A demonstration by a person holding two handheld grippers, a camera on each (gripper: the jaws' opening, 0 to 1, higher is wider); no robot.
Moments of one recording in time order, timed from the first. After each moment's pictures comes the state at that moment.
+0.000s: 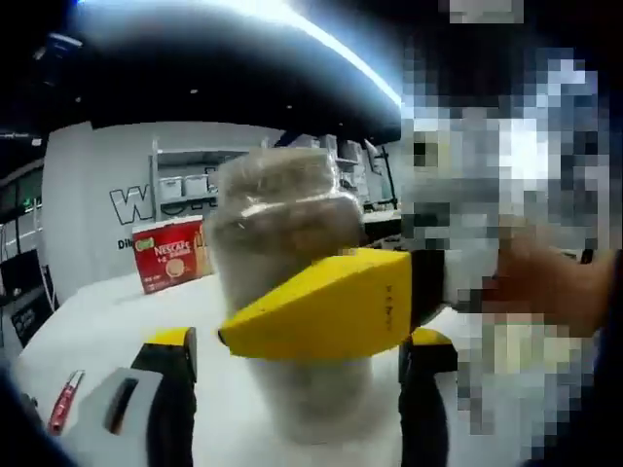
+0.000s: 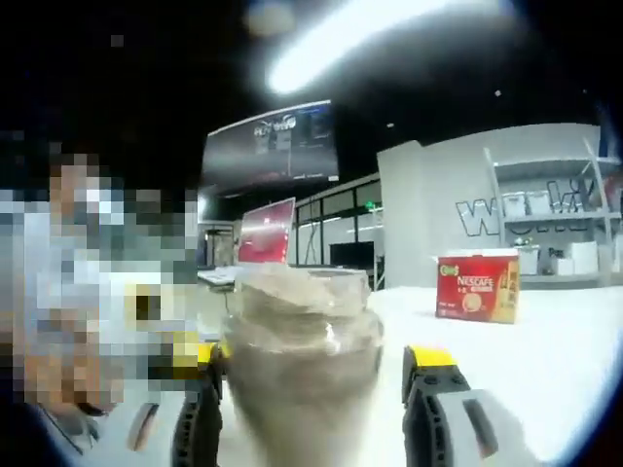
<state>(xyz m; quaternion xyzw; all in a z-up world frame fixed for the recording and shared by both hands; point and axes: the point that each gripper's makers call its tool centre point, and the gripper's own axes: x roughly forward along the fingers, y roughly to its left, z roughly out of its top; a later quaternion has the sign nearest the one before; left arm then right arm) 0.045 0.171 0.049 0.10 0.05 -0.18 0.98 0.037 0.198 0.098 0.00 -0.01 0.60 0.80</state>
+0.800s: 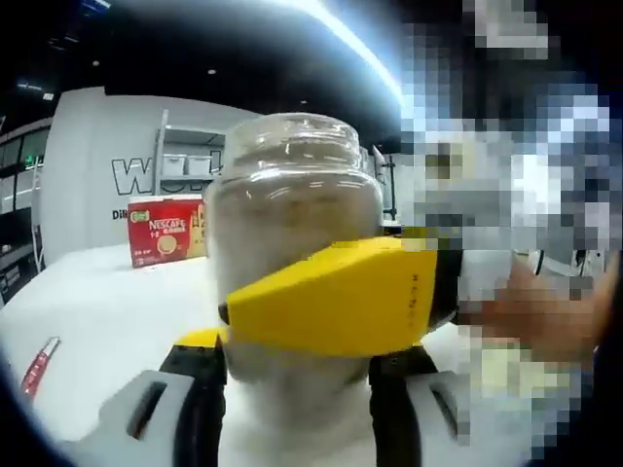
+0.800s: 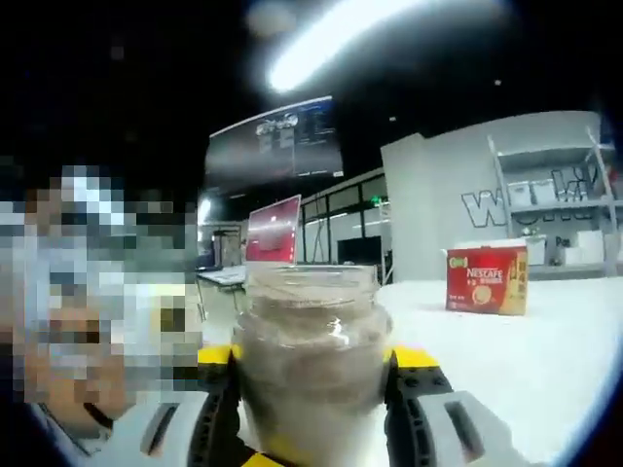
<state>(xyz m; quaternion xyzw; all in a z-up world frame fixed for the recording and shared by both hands) 0.063 0.189 0.045 0.03 0.07 -0.20 0.98 0.025 0.201 0.094 -0.03 -0.01 0.62 0.79</state>
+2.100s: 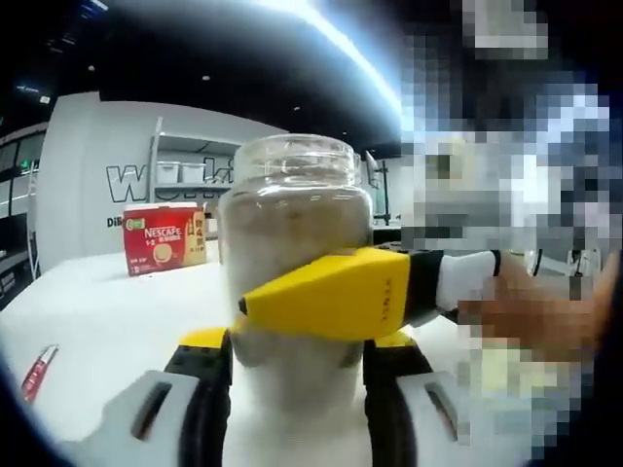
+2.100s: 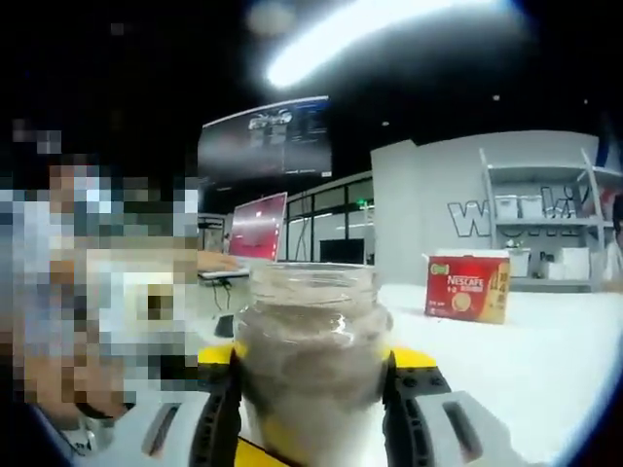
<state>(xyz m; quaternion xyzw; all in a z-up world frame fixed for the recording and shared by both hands) 0.034 0.168 0.054 0.03 0.04 -0.21 0.98 0.036 0.197 0.097 -0.01 0.00 0.59 0.81</state>
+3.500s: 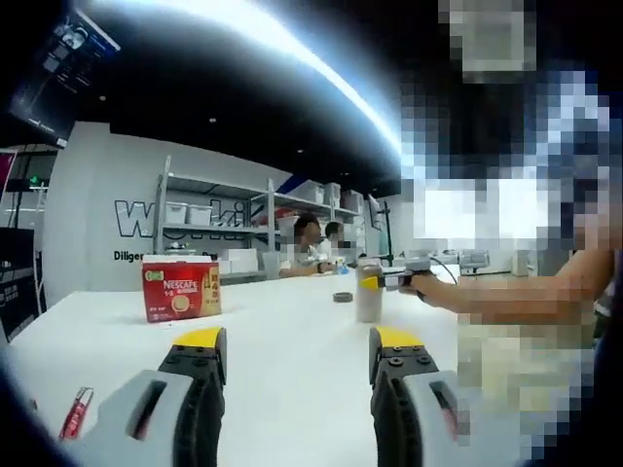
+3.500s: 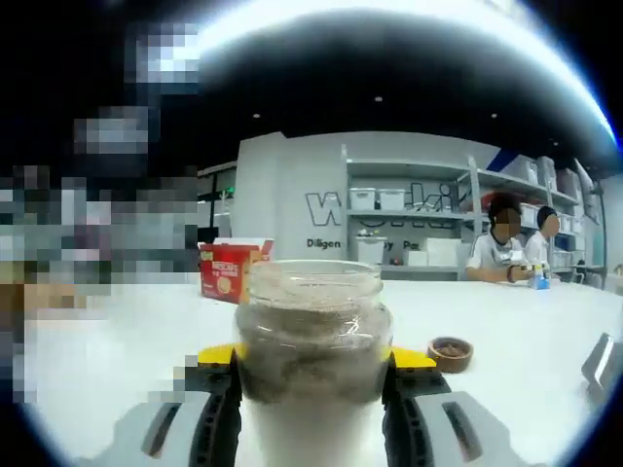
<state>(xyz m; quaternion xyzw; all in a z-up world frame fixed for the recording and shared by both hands) 0.018 0.203 0.128 0.00 -0.05 -0.21 0.98 0.334 -0.139 0.089 -0.02 0.02 0.33 0.94</state>
